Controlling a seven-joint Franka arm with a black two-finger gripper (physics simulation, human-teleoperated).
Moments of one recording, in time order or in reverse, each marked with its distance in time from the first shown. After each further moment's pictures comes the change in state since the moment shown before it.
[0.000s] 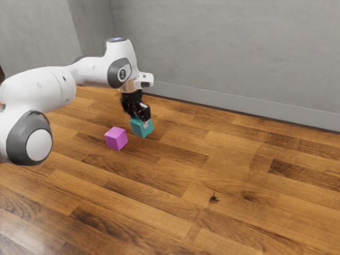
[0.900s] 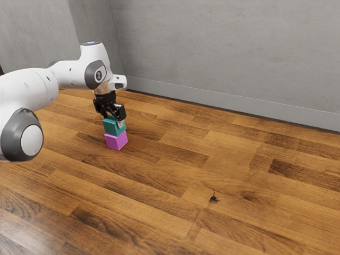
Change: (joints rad) arm 0.144 0.007 0.037 -0.006 -0.007 -0.003 0.022
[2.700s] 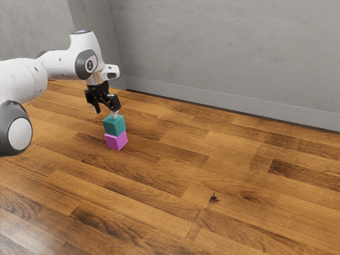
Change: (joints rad) arm 0.019 -0.104 -0.002 -0.068 -0.005 -0.011 -0.039
